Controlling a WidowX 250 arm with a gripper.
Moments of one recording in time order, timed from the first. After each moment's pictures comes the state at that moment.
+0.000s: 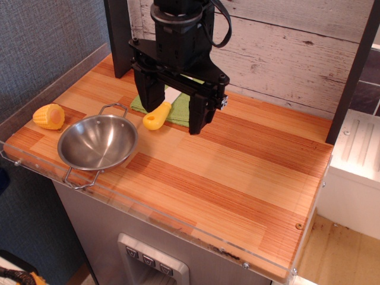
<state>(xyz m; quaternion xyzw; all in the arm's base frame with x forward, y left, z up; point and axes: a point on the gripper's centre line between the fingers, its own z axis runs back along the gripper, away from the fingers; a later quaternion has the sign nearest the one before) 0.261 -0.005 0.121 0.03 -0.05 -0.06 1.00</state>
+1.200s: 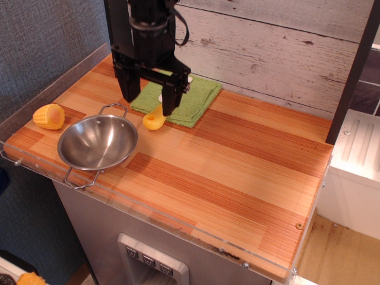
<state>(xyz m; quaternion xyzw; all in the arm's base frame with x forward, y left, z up) 0.322 0.074 0.062 0.03 -0.02 0.02 1.00</state>
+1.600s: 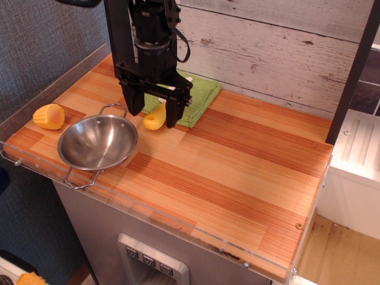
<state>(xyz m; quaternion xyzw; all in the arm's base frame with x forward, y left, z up) 0.329 0.073 0.035 0.03 -0.02 0.02 1.00</state>
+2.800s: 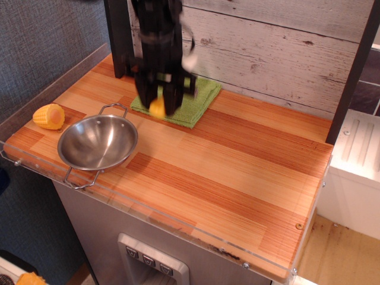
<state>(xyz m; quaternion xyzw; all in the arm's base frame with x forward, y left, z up) 0.337 0.062 0.067 0.01 -0.06 0.00 1.00</state>
